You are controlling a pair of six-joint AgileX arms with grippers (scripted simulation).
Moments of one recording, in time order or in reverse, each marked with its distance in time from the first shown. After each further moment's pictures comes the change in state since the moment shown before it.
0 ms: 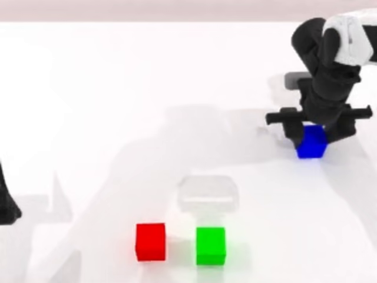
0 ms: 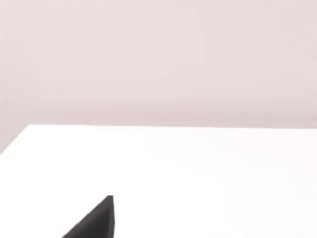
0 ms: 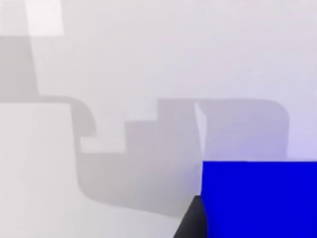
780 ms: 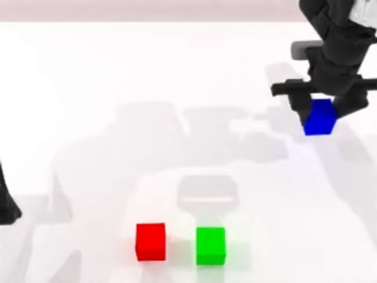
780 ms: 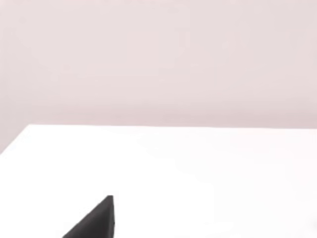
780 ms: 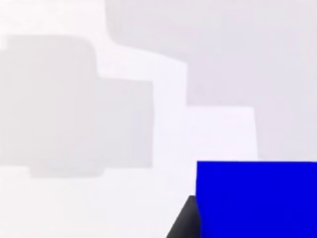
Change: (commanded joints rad) left arm 0.000 0.000 0.000 0.000 0.000 0.000; right arm 0.009 -0.103 0.177 -0.250 0.006 -0.006
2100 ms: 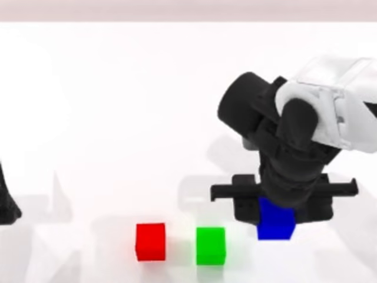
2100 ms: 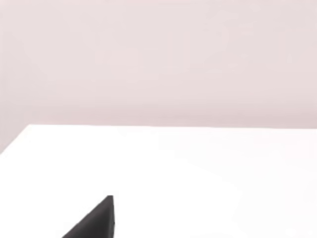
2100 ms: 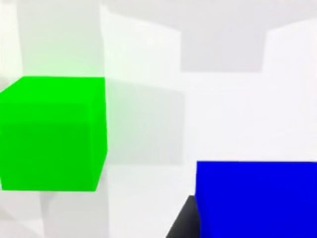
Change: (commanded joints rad) left arm 0.000 0.000 0.000 0.000 0.000 0.000; right arm 0.496 -0.449 -0.546 0.086 0.010 0.549
